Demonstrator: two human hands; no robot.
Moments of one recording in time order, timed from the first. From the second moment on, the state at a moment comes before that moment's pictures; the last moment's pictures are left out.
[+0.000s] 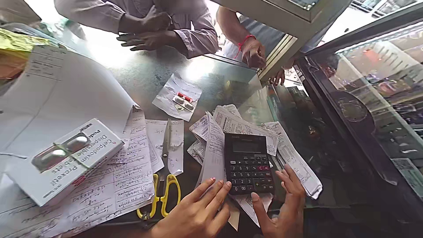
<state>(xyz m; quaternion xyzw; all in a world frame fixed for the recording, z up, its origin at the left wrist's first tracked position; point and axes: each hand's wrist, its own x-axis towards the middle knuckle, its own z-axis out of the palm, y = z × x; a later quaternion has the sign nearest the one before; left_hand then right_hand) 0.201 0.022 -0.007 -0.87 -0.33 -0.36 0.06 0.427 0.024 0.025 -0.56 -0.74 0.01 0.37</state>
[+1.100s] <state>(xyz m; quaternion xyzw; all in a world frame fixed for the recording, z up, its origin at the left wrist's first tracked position) 0.201 0.023 -0.009 -0.87 -0.32 -0.37 0.04 0.400 0.019 0.027 -0.48 -0.78 -0.03 0.40</state>
